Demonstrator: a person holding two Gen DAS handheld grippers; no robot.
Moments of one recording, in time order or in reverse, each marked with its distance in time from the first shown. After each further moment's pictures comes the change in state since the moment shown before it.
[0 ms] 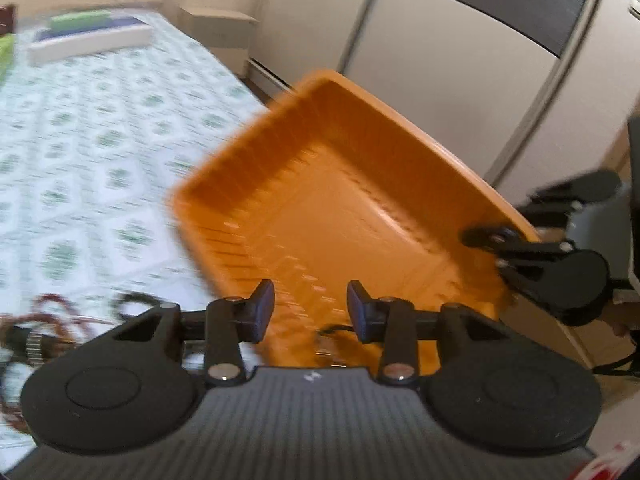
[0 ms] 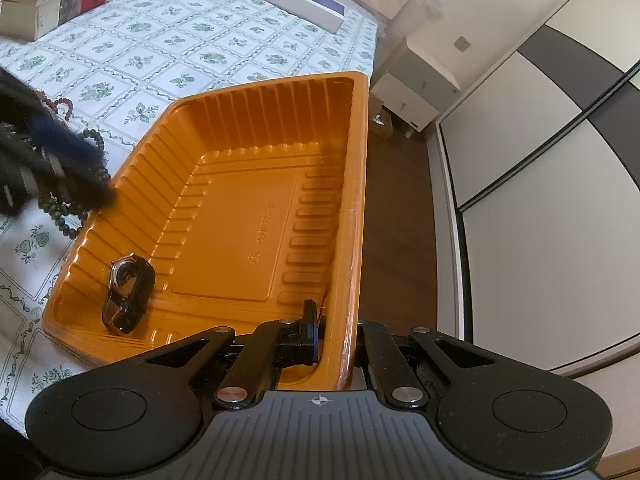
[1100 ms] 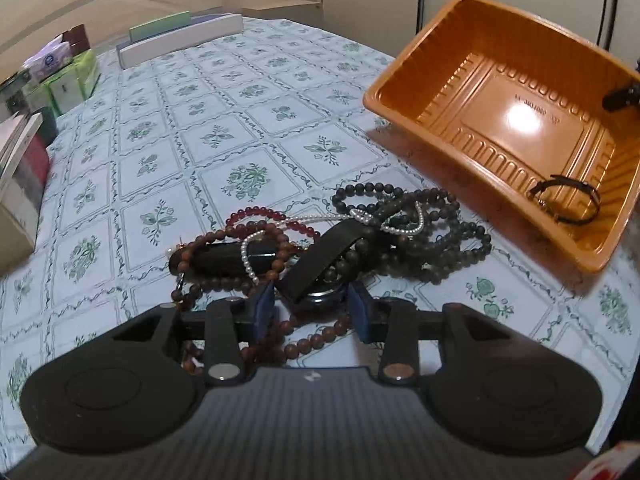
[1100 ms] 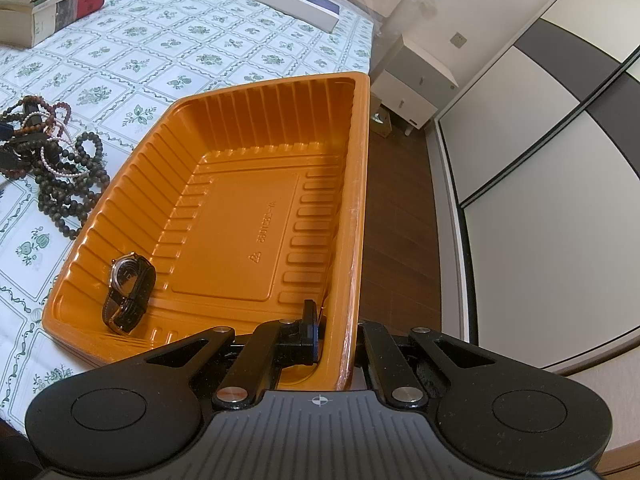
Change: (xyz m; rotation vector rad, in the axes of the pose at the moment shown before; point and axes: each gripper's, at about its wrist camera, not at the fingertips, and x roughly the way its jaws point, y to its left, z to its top) left arm -0.014 0.100 -0.083 0.181 0.061 0.295; right arm 0.001 -0.003 -0.004 0.023 -0.005 0.010
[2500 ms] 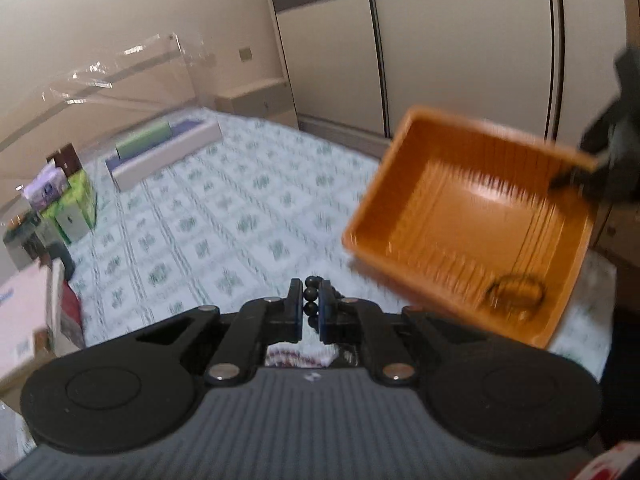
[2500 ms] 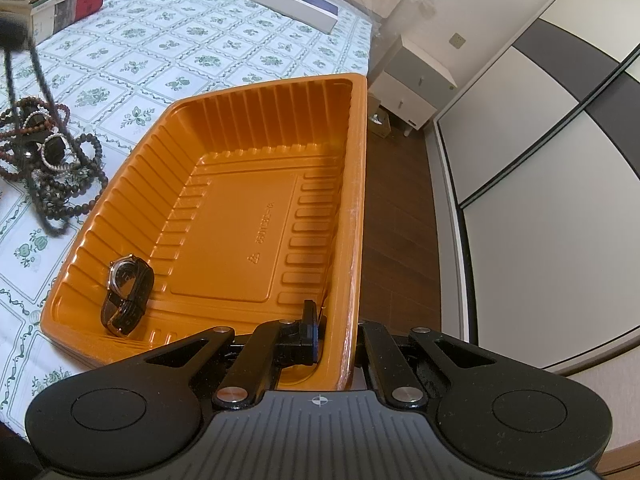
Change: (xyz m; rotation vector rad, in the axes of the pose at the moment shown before) left arm -0.096 -0.006 0.089 0.164 -0.222 -0.009; right arm 0.001 -0.002 -0.002 0.004 -0.005 0.002
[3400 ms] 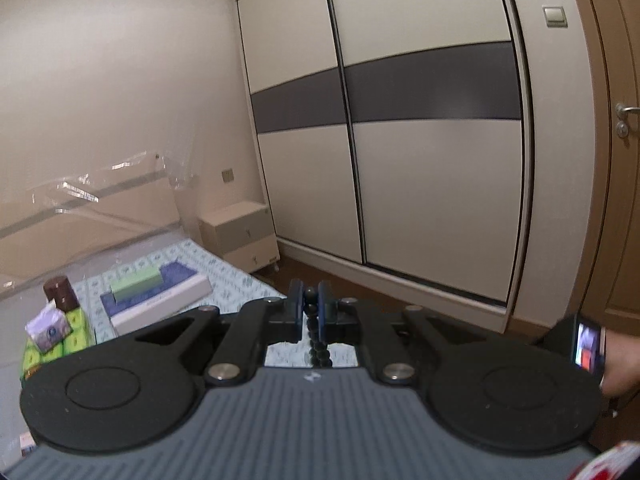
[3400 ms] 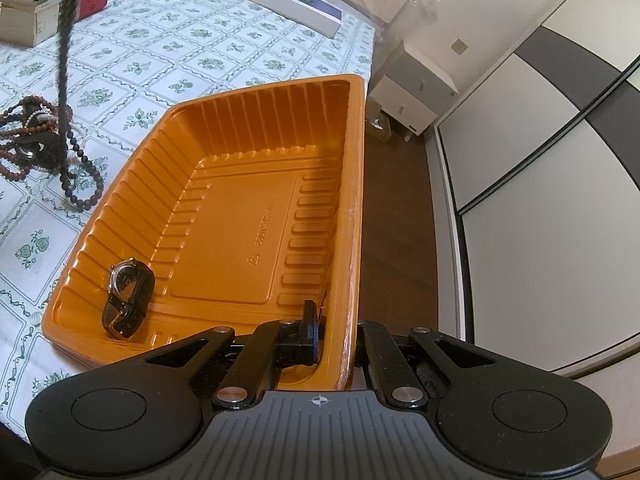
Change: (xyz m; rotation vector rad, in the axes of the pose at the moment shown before) left arm -0.100 0.017 0.184 0.024 -0.312 -0.073; right arm -0.003 -0.001 0.000 -0.019 -0.010 -0.005
